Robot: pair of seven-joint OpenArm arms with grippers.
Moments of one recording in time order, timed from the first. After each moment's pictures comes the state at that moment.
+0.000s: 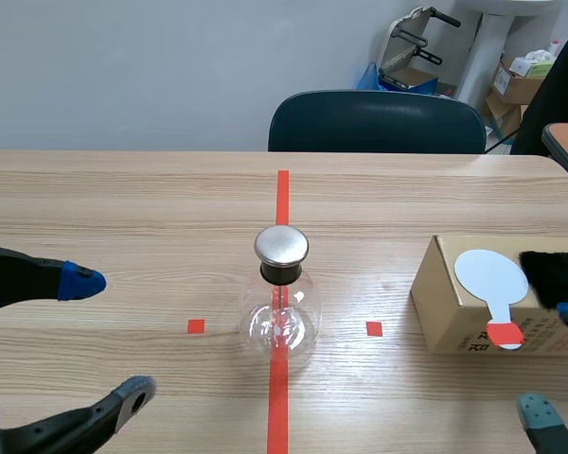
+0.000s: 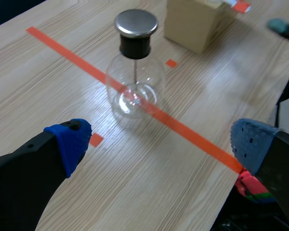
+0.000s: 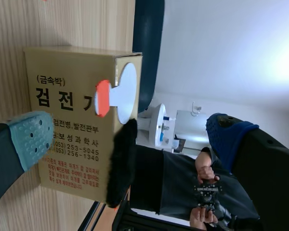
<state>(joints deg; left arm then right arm) 48.0 -50.8 -1.2 119.4 -22.7 -27.8 -8.1 -49.2 28.4 0.3 90.0 -68.3 -39.1 16.5</state>
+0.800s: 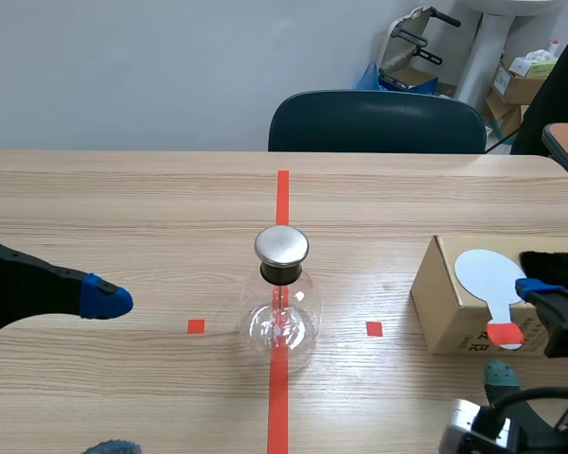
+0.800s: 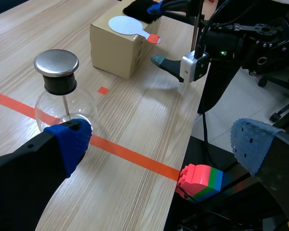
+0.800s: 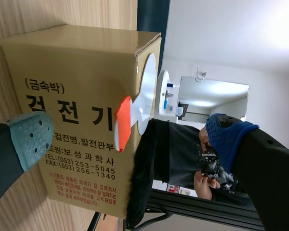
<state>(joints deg) 48.0 -57.3 -1.2 119.4 -27.0 -41.0 -14.7 -33.9 28.1 -14.1 81.2 -70.7 -38.5 -3.4</state>
